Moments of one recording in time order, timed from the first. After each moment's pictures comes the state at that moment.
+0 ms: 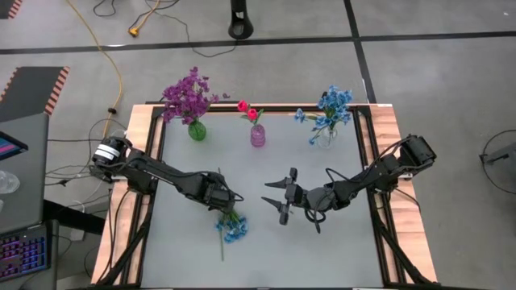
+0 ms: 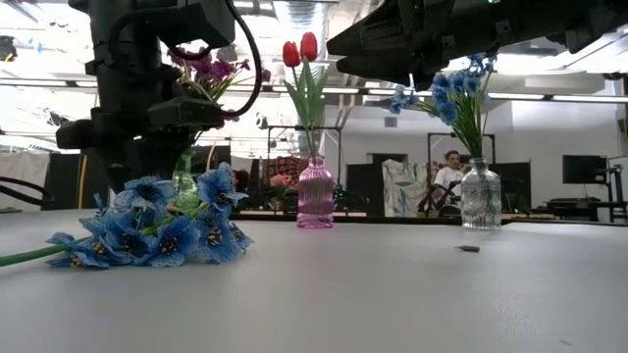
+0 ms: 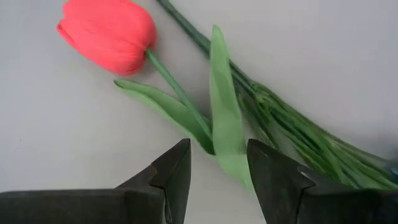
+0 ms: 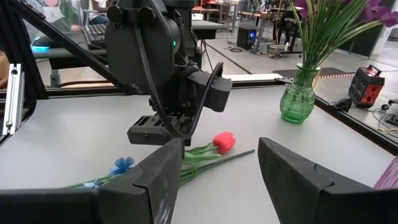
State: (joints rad) left arm -0.26 1.64 0.96 -0.78 -0.17 -1.35; right arm 0.38 1.62 0.72 0.76 0.63 0.06
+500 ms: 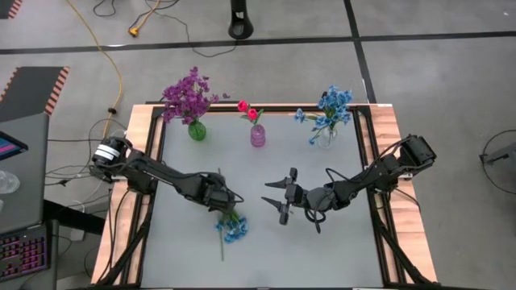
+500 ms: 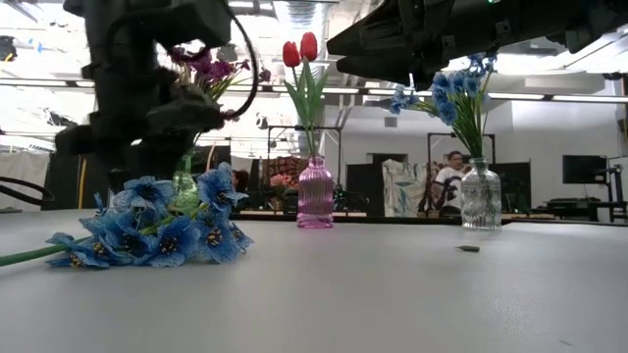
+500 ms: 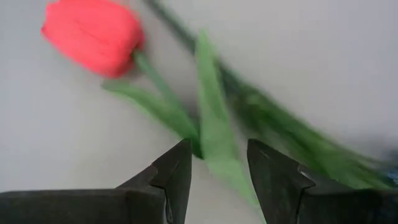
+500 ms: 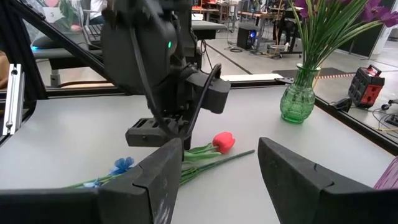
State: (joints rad) left arm -0.27 1.64 0.94 -0.73 -0.19 -1.36; right arm 0.38 1.62 0.72 0.76 0.63 0.06
